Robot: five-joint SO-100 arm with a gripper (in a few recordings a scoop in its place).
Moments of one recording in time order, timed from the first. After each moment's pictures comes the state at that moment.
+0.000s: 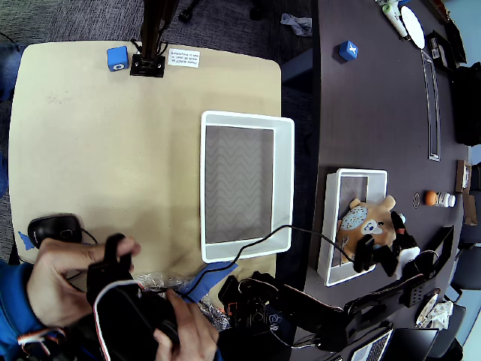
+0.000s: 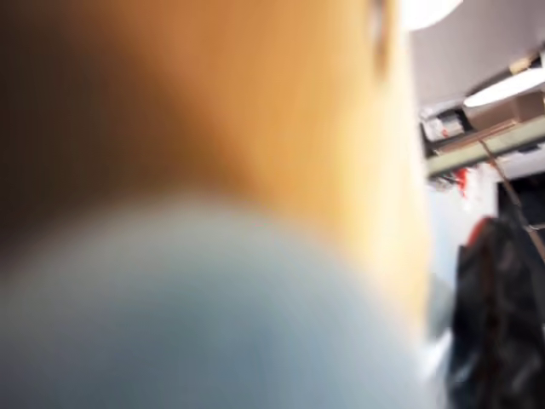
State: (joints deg) arm 74.4 79.0 48.1 99.0 73.6
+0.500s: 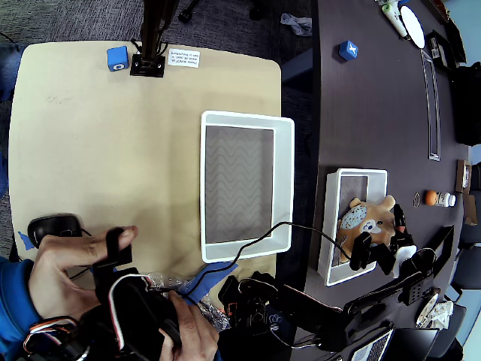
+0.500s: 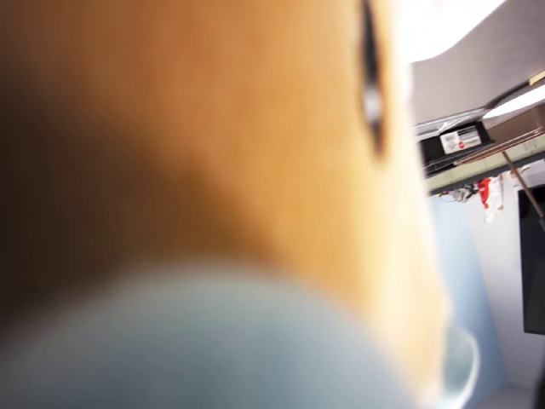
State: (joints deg) arm 73.5 79.0 50.4 98.3 72.2
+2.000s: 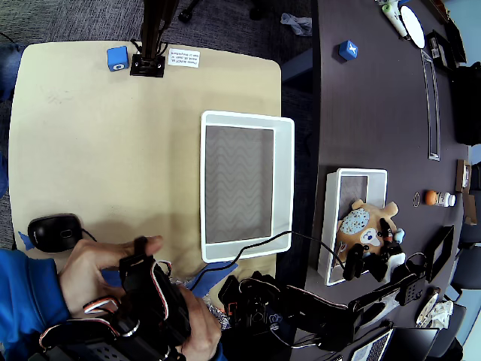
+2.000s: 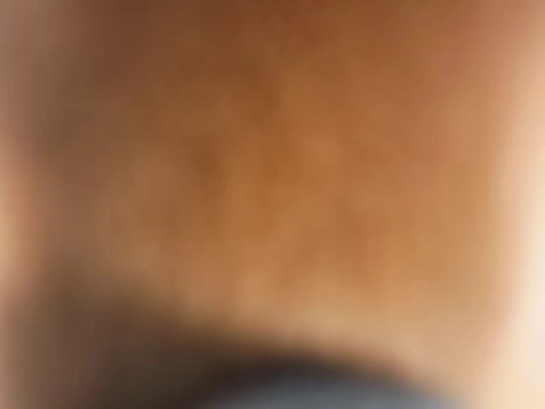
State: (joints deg) arm 79.9 71.0 50.5 98.9 78.1
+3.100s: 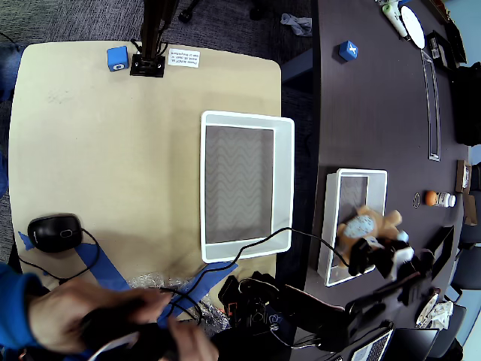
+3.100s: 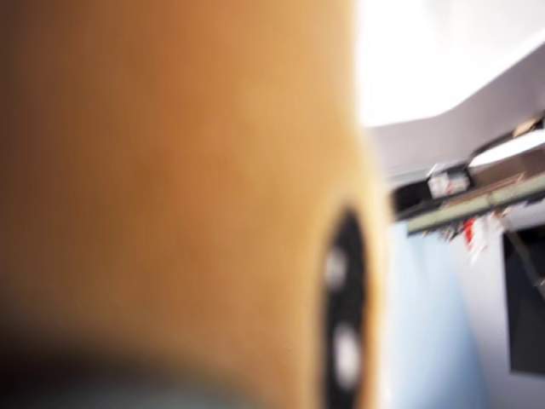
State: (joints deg) arm 78.0 80.6 50.3 99.0 77.4
